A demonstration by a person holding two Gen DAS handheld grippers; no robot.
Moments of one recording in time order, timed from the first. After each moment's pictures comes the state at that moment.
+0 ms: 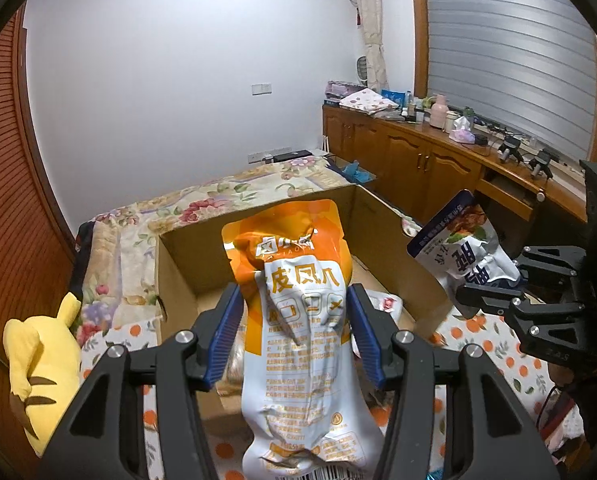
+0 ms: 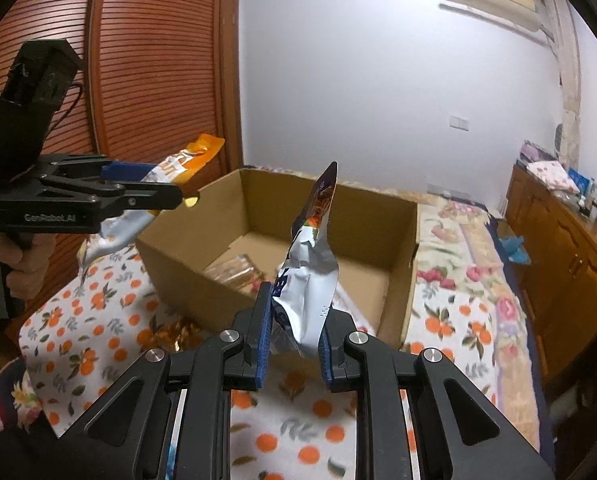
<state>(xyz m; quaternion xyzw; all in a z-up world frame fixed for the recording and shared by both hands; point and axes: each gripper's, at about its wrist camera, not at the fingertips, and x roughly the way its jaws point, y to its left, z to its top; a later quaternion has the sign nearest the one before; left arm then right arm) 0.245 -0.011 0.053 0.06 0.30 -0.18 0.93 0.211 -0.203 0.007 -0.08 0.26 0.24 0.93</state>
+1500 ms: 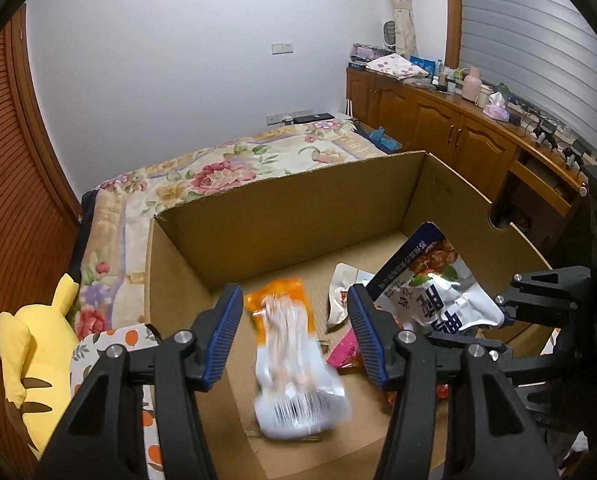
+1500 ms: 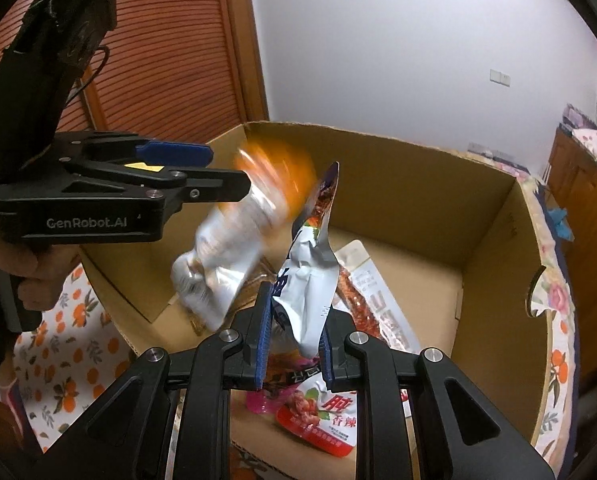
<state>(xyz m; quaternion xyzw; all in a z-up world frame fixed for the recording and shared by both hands) 0.327 -0.005 0.006 0.07 0.37 -0.15 0.92 0.317 -0.148 -0.043 -0.07 0.35 0.29 0.89</state>
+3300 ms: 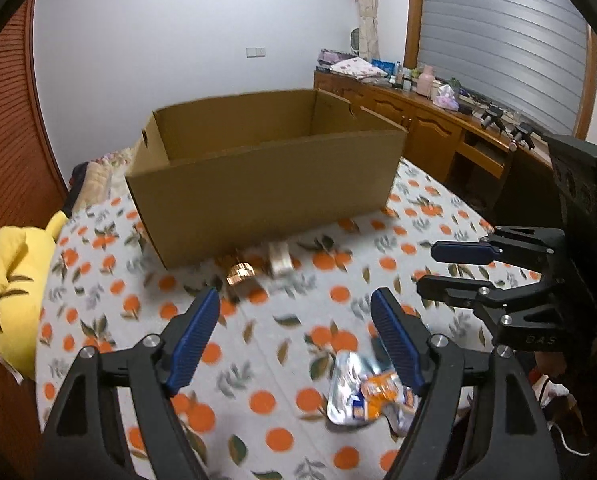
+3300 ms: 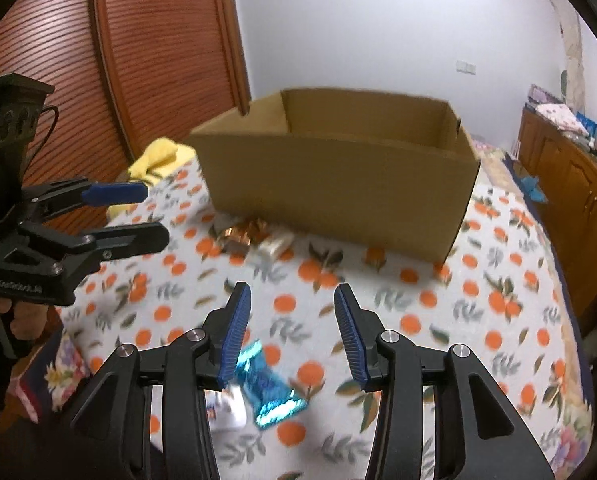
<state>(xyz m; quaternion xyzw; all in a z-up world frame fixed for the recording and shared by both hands) 0.090 -0.004 -0.036 0.04 0.36 -0.20 0.91 0.115 -0.176 -0.062 -0.05 0.35 0.25 0.90</state>
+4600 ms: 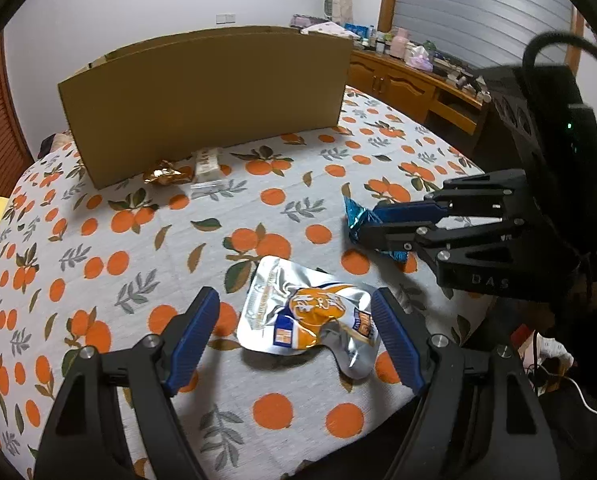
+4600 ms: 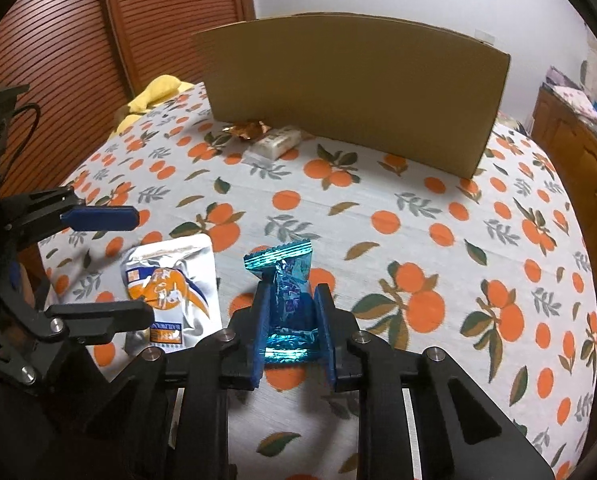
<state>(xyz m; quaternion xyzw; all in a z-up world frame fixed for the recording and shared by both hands) 0.056 -0.038 -0.100 0.06 0.41 -0.24 0.88 0.105 -0.177 -0.127 -0.09 0.42 0.26 0.87</state>
